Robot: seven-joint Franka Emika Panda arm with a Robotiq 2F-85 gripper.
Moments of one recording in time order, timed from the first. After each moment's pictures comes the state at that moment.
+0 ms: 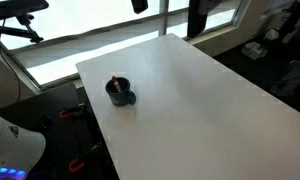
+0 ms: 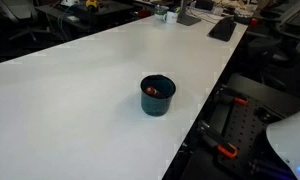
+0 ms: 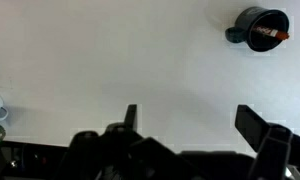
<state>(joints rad) -0.07 -0.61 -0.37 -2.39 -0.11 2.03 -0.52</state>
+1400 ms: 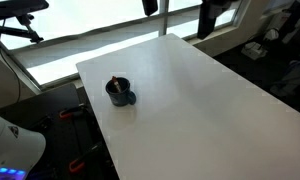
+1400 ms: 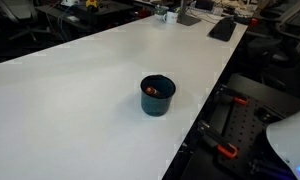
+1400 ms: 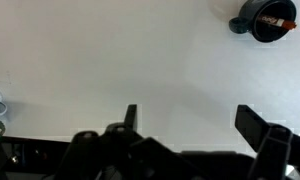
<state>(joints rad) -0.07 -0.56 -0.36 -2.39 -0.08 2.09 -0.52</state>
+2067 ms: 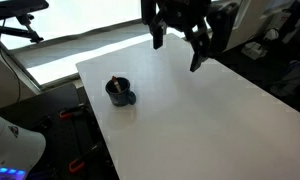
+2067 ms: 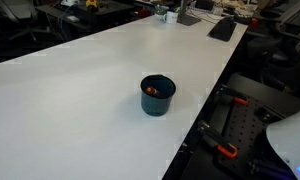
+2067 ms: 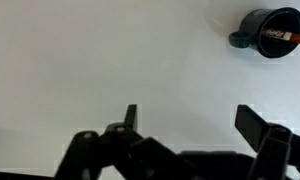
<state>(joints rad) -0.05 -0.34 -0.32 -2.38 -0.05 2.15 -0.52</state>
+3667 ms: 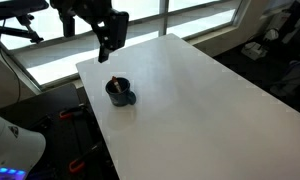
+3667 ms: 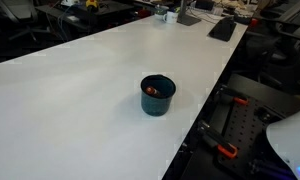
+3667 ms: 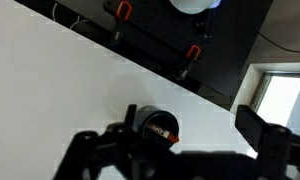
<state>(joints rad) 0.00 -0.48 -0.21 -2.44 0.03 1.62 -0.67</state>
